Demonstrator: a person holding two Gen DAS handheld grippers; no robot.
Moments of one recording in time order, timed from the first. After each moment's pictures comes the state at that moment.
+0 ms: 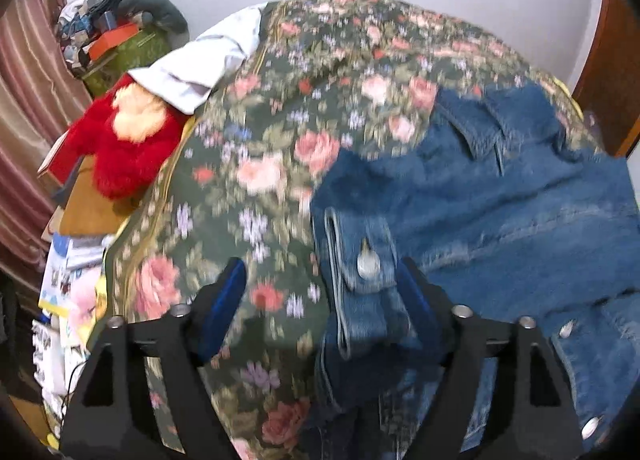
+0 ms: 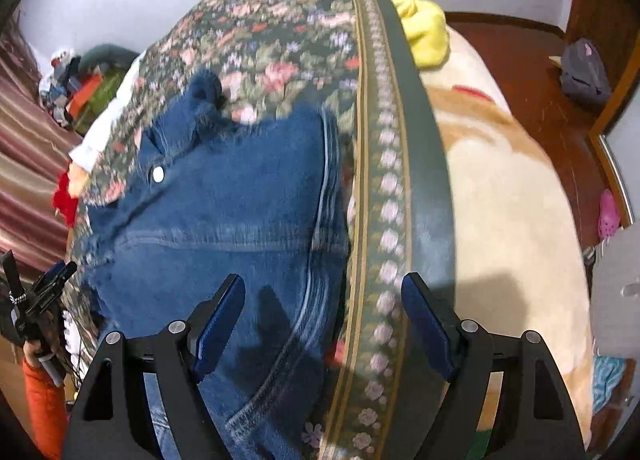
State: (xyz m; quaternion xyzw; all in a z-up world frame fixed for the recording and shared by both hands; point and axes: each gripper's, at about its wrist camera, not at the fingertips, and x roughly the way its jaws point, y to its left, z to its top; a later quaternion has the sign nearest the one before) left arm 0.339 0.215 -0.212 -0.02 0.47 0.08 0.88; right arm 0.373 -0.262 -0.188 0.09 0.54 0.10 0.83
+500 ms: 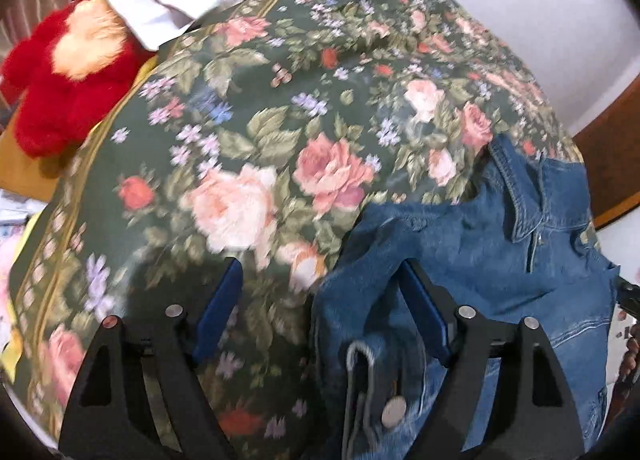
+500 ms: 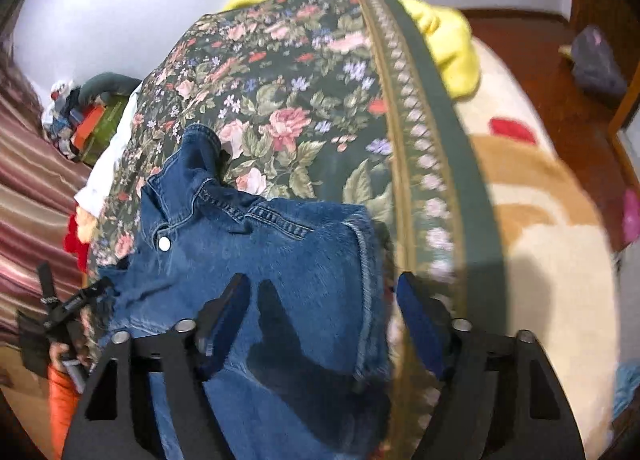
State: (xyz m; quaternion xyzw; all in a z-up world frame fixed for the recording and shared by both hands) left arm 0.429 0.277 -0.268 -0.18 0.52 0.04 0.84; right arm 0.457 -0.241 -0.215 0.15 0.56 0.13 0.81
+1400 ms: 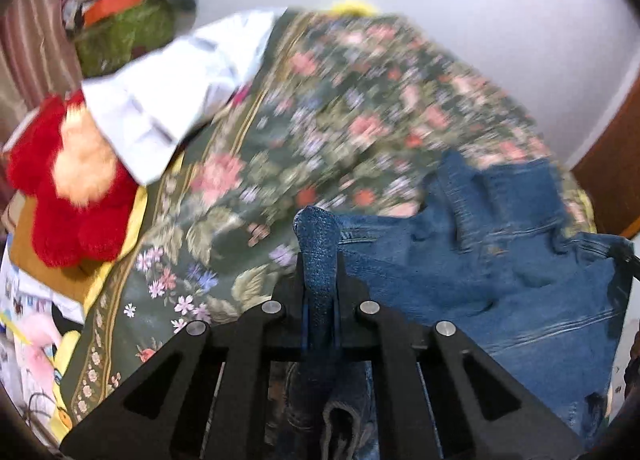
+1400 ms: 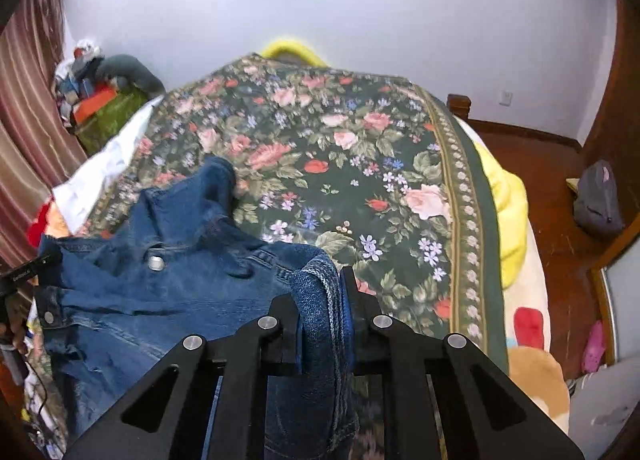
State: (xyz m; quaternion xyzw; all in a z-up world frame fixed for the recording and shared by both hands) left arm 0.506 0.287 -0.212 -0.14 0.47 0.09 0.87; right arm 0.558 -0.149 -0.169 -0.03 0.44 0.11 0.89
